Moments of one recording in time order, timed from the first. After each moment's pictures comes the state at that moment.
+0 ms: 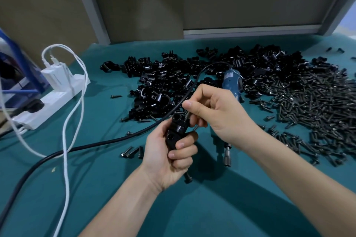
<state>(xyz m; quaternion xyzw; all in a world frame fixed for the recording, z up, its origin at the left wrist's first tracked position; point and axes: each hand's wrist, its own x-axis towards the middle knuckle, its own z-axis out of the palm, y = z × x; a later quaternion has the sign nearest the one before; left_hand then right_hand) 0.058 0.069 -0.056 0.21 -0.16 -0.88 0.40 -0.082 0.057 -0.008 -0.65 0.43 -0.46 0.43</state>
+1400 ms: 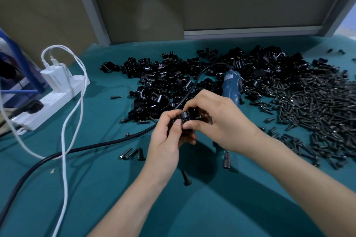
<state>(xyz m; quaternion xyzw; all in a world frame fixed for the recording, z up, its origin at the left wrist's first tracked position) 0.049 0.068 -0.069 0.35 -0.49 -0.56 0.56 -0.094 0.057 -0.008 -0.82 0.46 -0.30 0.17</state>
